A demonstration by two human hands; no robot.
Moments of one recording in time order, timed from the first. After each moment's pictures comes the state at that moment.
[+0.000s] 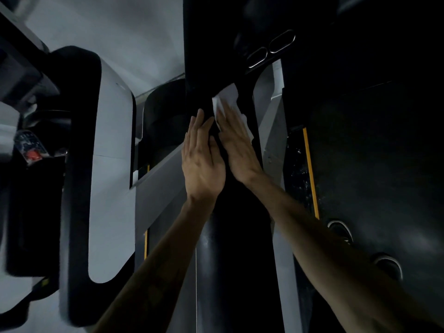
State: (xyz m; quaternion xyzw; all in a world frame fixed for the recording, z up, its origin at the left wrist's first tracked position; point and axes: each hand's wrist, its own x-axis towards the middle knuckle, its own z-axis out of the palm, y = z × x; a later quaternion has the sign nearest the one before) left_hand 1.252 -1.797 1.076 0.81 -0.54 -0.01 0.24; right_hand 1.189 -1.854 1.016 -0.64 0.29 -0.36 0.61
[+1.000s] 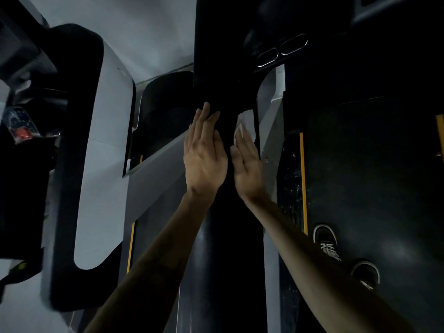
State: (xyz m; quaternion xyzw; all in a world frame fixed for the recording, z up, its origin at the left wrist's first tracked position) left_hand 1.252 -1.796 1.079 0.82 -0.53 0.00 0.21; right_hand 1.180 -1.806 0.994 -0.54 0.37 -0.41 0.63
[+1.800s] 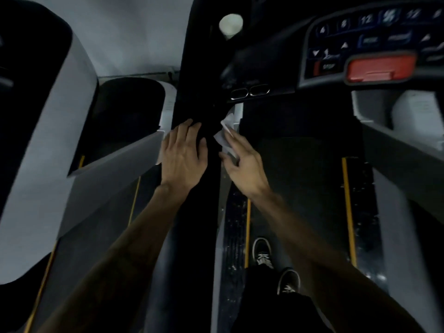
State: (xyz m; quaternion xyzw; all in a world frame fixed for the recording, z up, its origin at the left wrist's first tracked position) left_hand 1.247 -1.810 1.102 0.82 -0.55 0.04 0.15; right_hand 1.096 -1.871 1.065 -0.74 0.34 -0.31 0.48
